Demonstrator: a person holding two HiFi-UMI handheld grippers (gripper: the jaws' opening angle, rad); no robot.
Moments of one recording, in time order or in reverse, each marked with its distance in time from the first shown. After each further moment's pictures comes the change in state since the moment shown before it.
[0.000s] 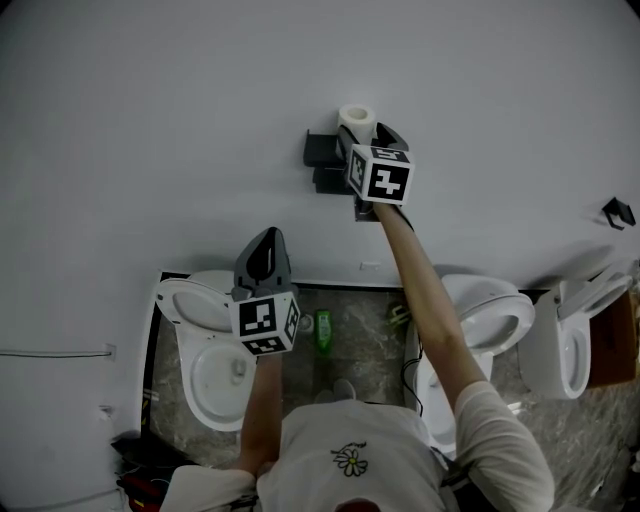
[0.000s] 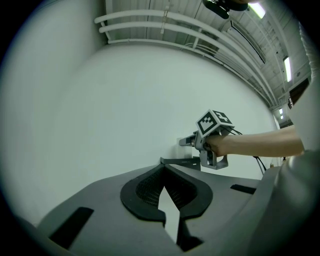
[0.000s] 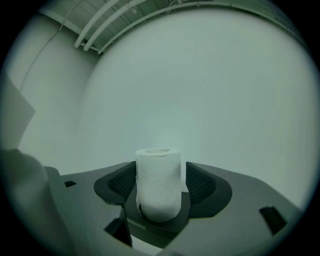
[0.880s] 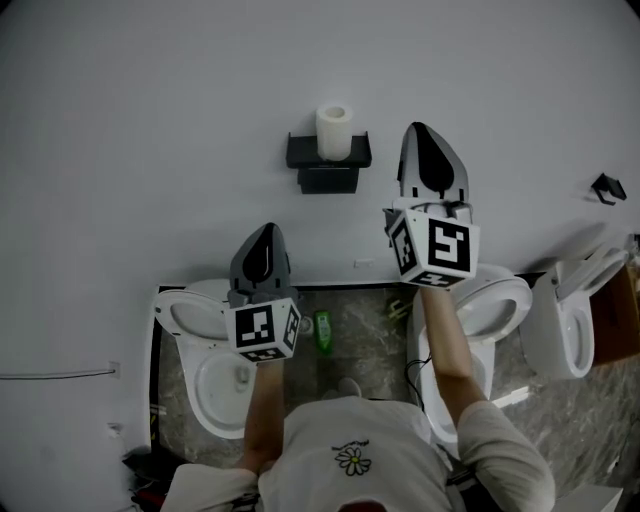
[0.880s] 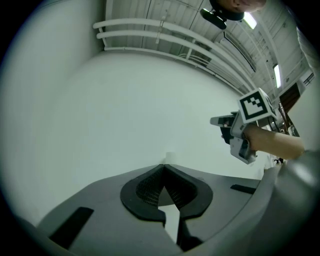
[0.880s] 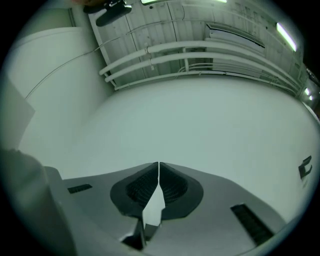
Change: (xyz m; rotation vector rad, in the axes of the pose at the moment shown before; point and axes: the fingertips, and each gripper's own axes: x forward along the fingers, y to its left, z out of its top) left arm -0.006 -0.027 0.039 0.010 -0.102 -0.083; right arm -0.196 -0.020 0.105 -0.184 -0.516 -0.173
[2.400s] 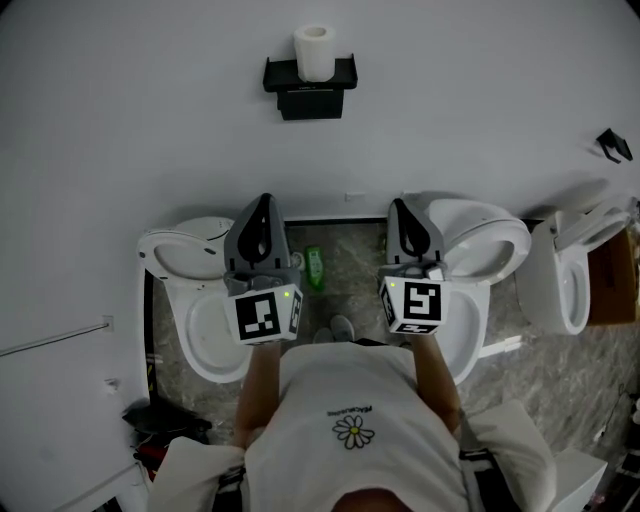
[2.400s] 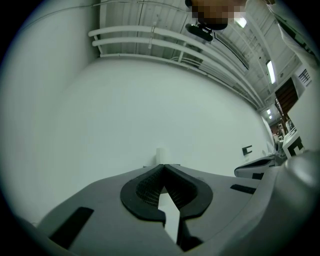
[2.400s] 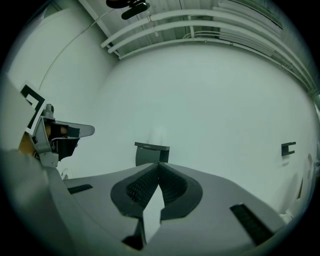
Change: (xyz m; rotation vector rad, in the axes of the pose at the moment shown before) left arm -0.061 -0.049 -0.016 0.049 -0.022 0.001; right arm -0.201 0.028 -0.139 -0.013 0.430 0.083
